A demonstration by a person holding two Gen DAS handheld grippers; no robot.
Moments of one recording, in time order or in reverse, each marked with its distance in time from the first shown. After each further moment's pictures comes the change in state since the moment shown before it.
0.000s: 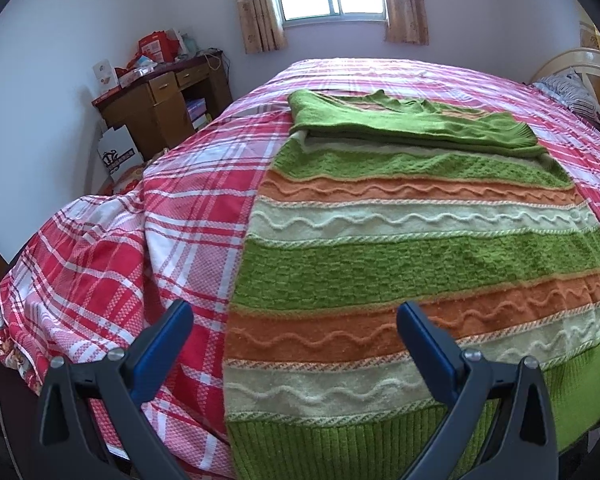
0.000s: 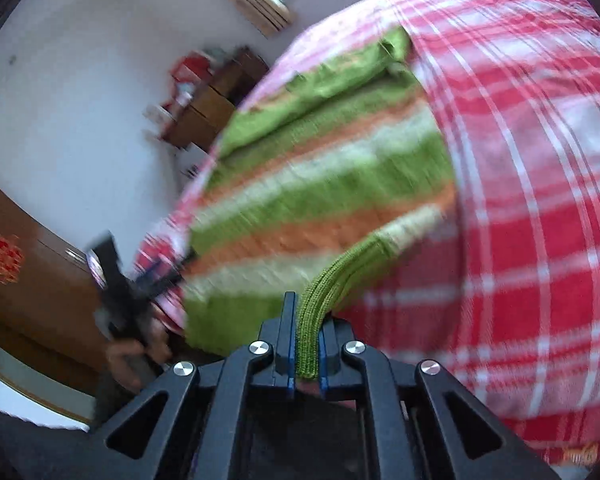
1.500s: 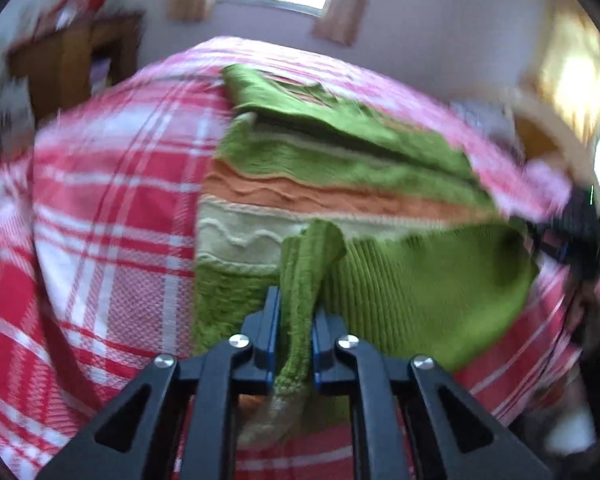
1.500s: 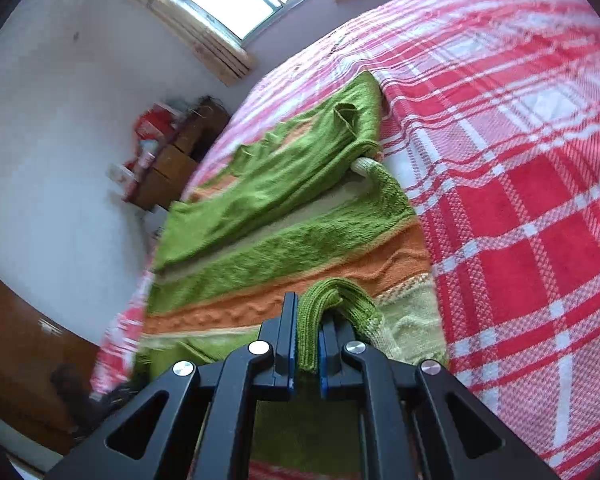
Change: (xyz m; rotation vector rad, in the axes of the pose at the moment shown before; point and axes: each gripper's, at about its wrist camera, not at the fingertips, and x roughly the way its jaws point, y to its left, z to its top) left arm 0.063 0.066 0.023 -0.121 0.086 -0.552; right arm 0.081 -0.053 0.119 0.127 -0.164 -0.061
